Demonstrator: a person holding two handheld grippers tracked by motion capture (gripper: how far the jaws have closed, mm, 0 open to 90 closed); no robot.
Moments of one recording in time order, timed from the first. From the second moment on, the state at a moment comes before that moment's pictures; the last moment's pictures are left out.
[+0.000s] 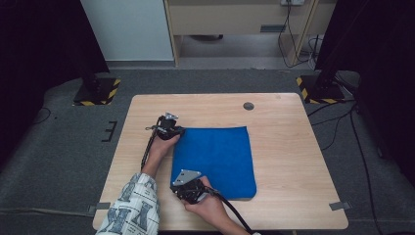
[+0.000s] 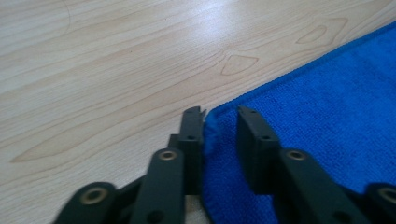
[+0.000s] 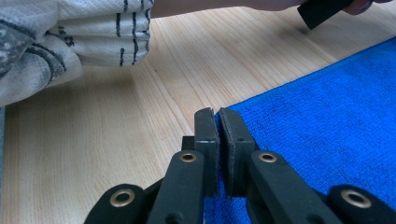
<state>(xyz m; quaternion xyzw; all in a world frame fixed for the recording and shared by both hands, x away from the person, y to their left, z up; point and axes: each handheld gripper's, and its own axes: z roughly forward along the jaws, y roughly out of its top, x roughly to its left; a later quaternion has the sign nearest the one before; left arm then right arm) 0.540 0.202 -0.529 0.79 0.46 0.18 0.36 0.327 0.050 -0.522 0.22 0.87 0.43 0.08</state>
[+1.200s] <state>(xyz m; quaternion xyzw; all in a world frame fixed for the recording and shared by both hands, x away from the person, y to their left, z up) 0.529 0.207 -0.460 0.77 0.45 0.19 0.41 0.314 0.041 -0.478 0.23 0.84 0.49 0.10</state>
